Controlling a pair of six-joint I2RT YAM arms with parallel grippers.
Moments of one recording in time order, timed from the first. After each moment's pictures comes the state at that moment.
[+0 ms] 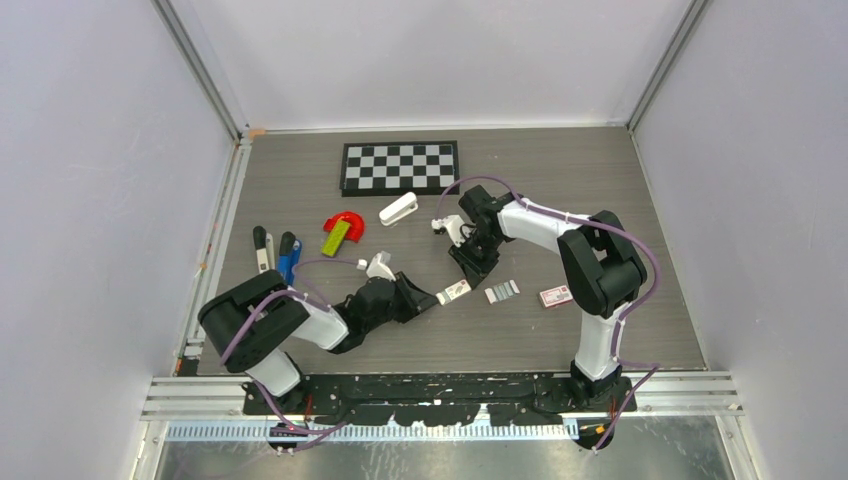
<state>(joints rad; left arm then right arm) -0.89 1.58 0.30 0.82 -0.08 -1.23 0.55 1.90 1.25 -0.77 -0.35 -0.34</state>
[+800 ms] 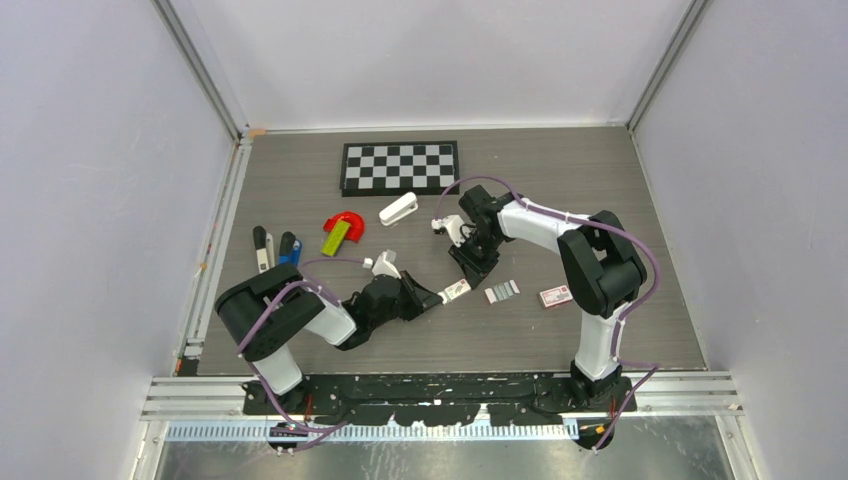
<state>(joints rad) -0.89 1.68 0.34 0.88 -0.07 -1.25 0.56 1.90 1.25 -0.77 -0.35 -0.34</state>
